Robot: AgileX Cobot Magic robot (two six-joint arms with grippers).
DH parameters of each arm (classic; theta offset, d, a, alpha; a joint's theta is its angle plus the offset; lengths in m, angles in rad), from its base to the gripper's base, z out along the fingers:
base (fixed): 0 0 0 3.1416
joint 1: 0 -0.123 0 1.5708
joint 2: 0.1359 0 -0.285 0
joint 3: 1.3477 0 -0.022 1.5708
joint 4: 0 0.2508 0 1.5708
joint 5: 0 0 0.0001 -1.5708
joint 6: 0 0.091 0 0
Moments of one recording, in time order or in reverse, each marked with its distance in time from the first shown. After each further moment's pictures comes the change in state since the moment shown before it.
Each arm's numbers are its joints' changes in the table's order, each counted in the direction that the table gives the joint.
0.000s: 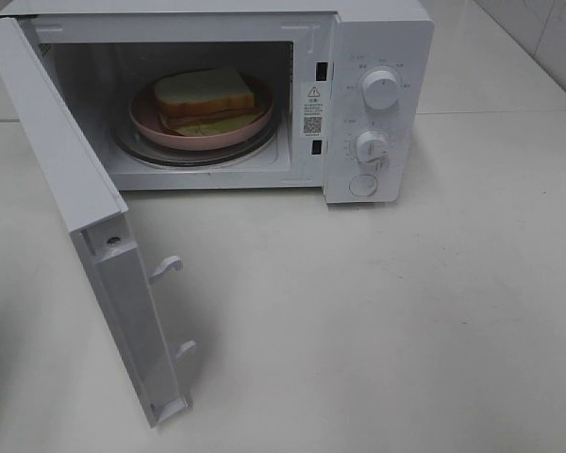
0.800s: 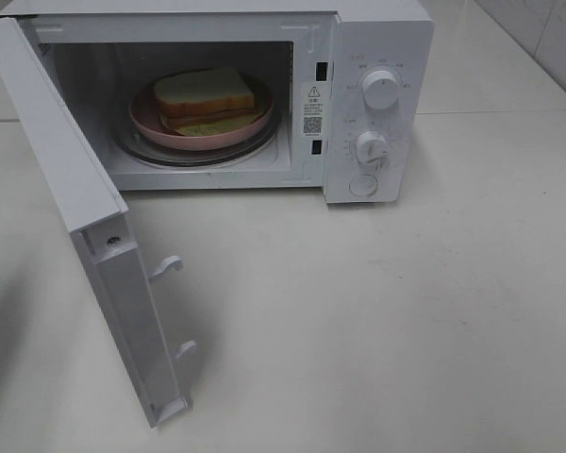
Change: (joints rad) left arm 0.000 0.444 0.127 0.132 0.723 -0.015; right arm 0.000 0.000 0.000 0.000 0.000 0.000
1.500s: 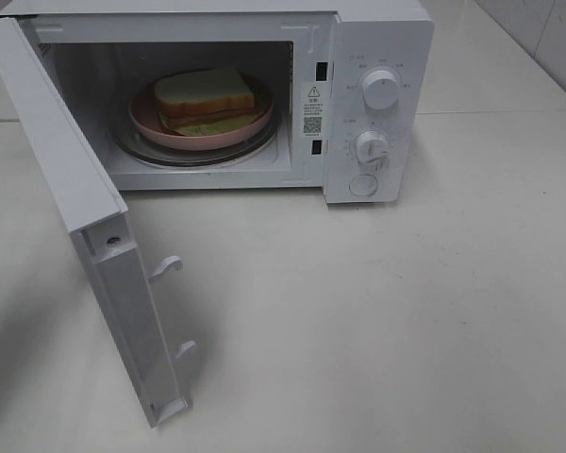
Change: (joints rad) left arm 0.004 0.312 0.002 0.408 0.471 -0.274; right arm 0.000 0.000 0.000 0.000 0.000 0.000
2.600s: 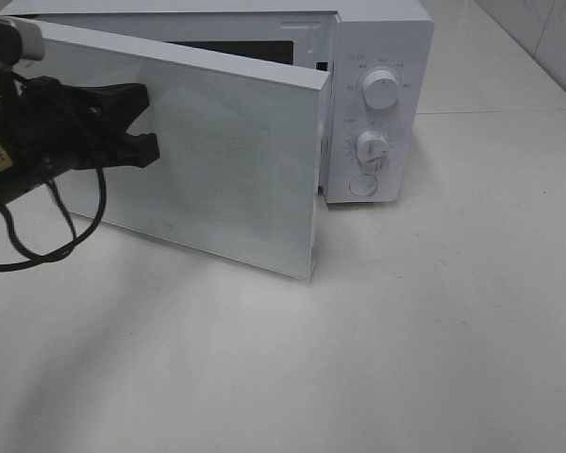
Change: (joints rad) left arm 0.446 0.273 -0.294 -0.327 0.001 0.183; right arm 0.000 0.000 0.000 0.001 0.000 0.000
